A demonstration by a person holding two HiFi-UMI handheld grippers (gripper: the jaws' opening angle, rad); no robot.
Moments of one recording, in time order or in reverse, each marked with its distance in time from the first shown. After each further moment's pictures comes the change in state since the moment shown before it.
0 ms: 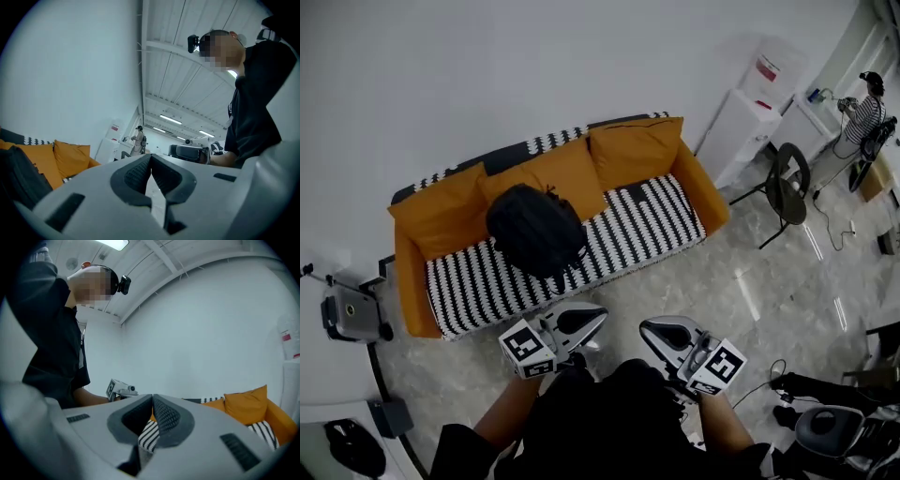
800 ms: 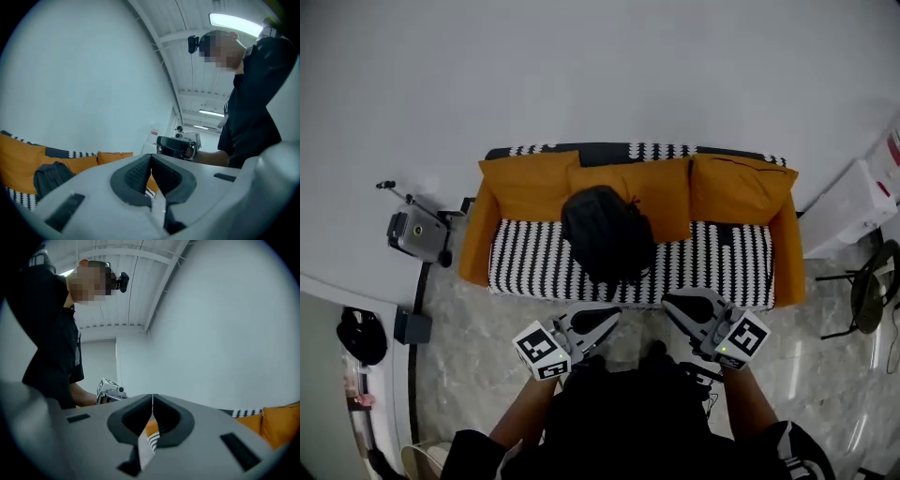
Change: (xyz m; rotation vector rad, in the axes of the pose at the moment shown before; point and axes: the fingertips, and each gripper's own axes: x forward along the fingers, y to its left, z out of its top) left arm 0.035 0.100 0.036 0.040 -0.014 0.544; right arm 0.094 -0.158 0.041 0.019 -0.010 0.557
